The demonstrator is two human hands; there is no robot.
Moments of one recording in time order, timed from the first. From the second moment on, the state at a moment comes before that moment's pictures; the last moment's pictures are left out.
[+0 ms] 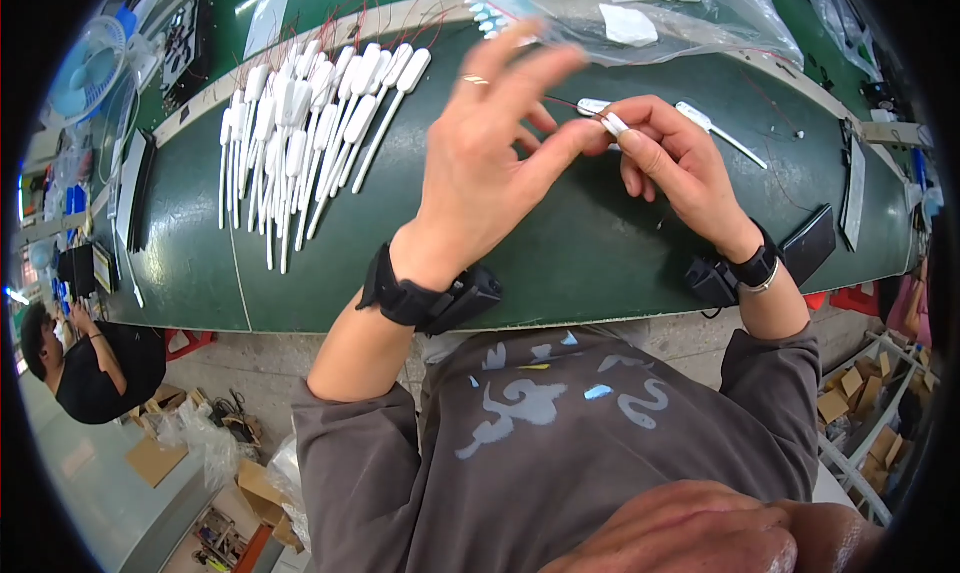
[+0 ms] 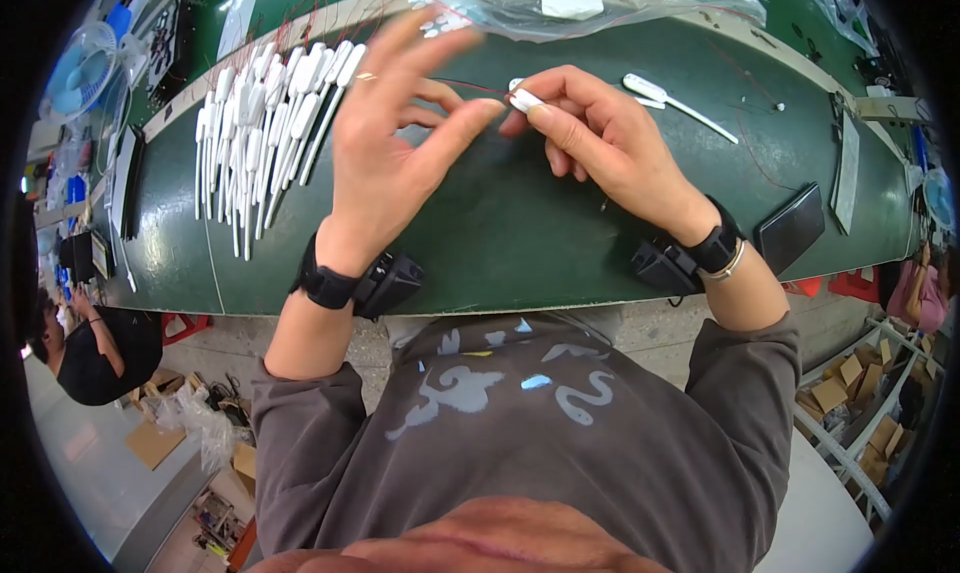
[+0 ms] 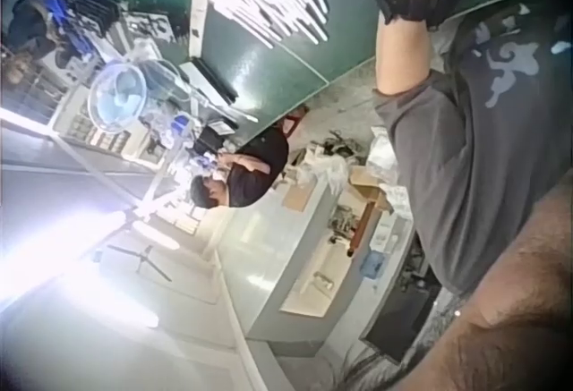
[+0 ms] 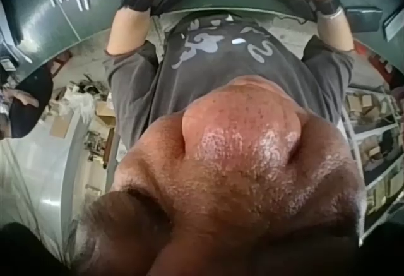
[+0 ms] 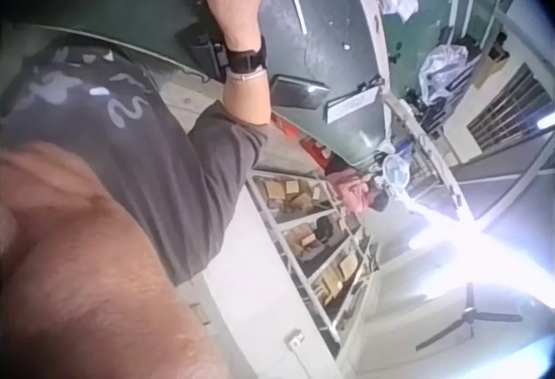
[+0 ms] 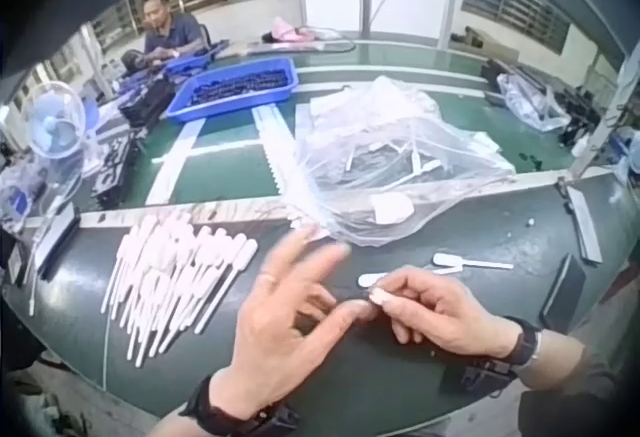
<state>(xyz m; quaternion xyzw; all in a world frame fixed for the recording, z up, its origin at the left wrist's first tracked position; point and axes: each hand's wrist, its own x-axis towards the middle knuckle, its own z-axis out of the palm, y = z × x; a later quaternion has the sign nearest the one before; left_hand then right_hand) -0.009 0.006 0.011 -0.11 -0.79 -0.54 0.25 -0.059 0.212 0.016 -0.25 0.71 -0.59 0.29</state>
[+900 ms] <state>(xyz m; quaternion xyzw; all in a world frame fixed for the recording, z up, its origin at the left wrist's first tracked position) 0.005 0.023 0.006 0.03 -0.61 -0.79 -0.03 -0.048 0.204 0.010 -0.21 0.66 -0.68 0.22</state>
